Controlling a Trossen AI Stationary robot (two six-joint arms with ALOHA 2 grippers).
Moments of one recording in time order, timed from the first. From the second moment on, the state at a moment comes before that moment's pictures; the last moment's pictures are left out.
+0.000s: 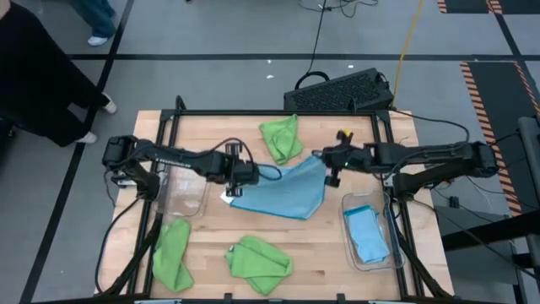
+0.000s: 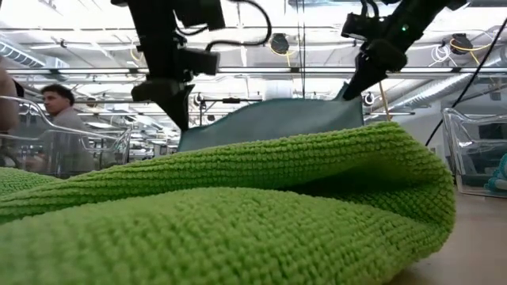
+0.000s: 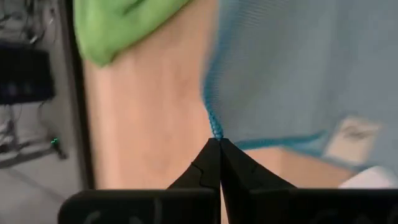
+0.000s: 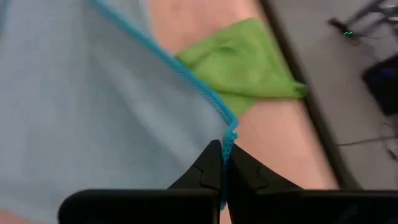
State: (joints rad) left arm -0.01 1.65 1.18 -0.88 -0.48 0.10; right arm -0.07 1.11 0.80 -0.56 0.39 -0.04
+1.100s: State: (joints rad) left arm -0.12 1.31 1.67 -0.93 -0.52 -0.05; right arm -0.06 0.79 0.92 -0.37 -0.09 0.02
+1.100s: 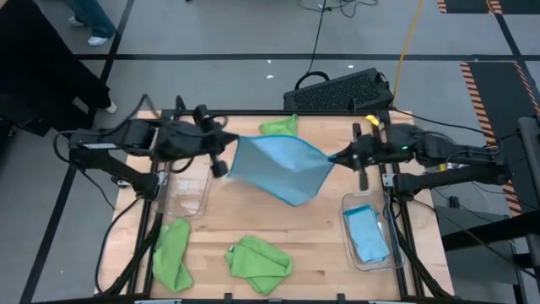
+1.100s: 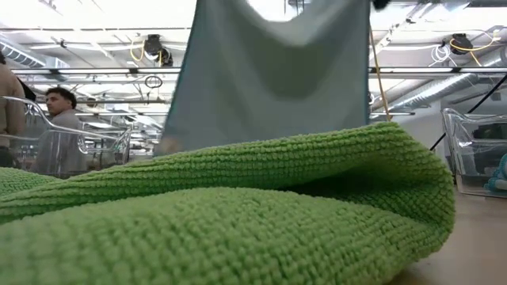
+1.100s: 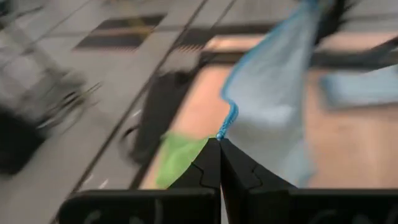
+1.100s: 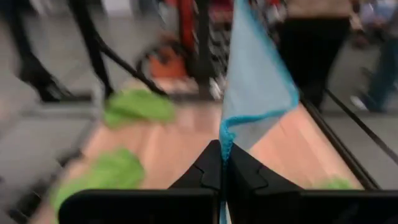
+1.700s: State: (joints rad) left arm -0.36 1.31 1.88 -0.73 -0.24 0.10; right arm 0.07 0.79 1.00 0.17 -0.46 0.30
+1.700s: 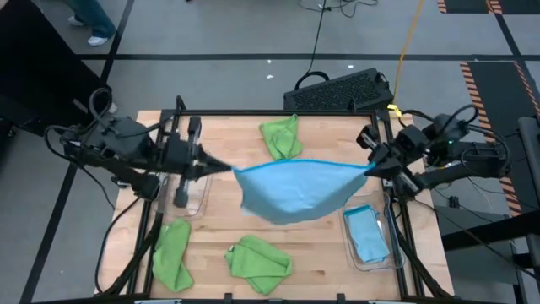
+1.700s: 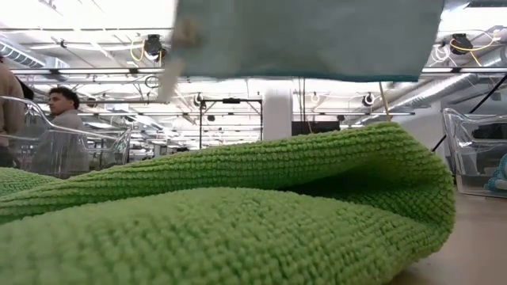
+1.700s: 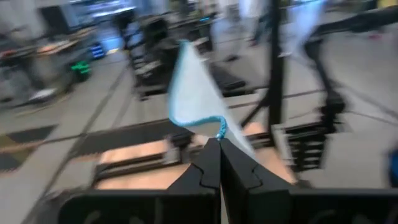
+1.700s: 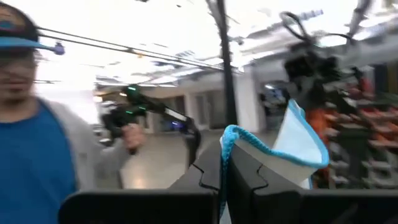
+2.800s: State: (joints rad) left arm -0.73 1.43 1.84 -0.66 -0.52 -0.15; right arm 0.53 0.99 0.95 0.32 -0.19 0.24
